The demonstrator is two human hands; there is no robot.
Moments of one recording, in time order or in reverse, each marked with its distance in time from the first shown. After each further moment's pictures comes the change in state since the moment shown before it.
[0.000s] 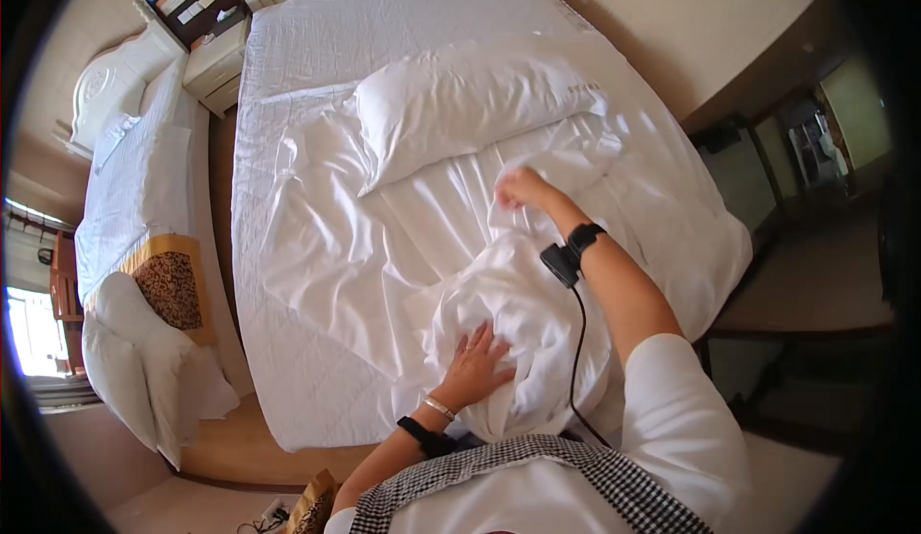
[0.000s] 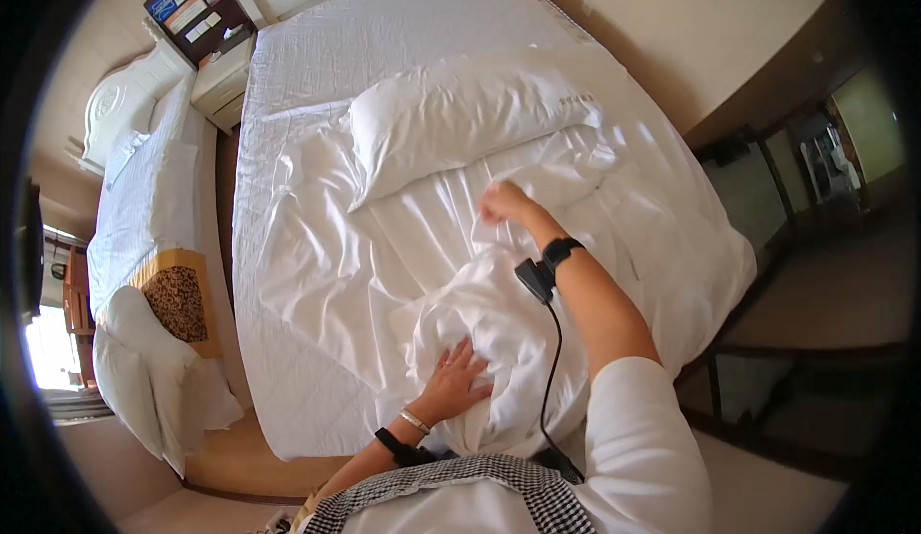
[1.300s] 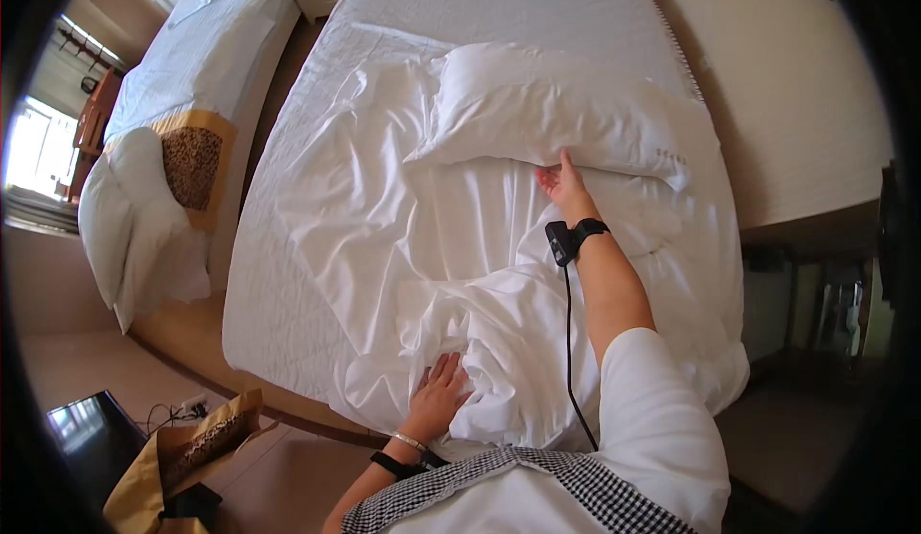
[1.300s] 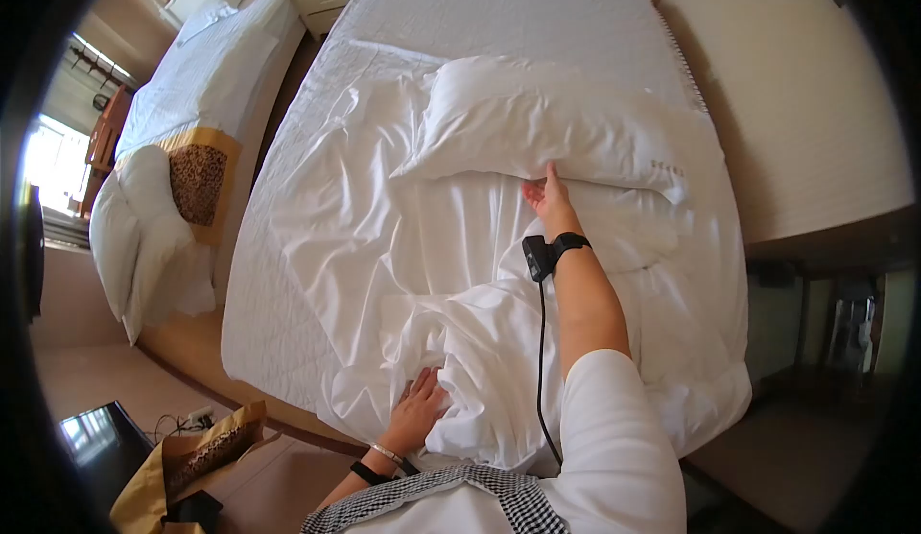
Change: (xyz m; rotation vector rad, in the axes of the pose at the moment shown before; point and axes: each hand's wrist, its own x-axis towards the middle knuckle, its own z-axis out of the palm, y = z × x) left_hand -0.012 0.026 0.060 -0.059 0.248 -0.475; right_hand 0.153 0.009 -0.005 1.070 0.163 0.163
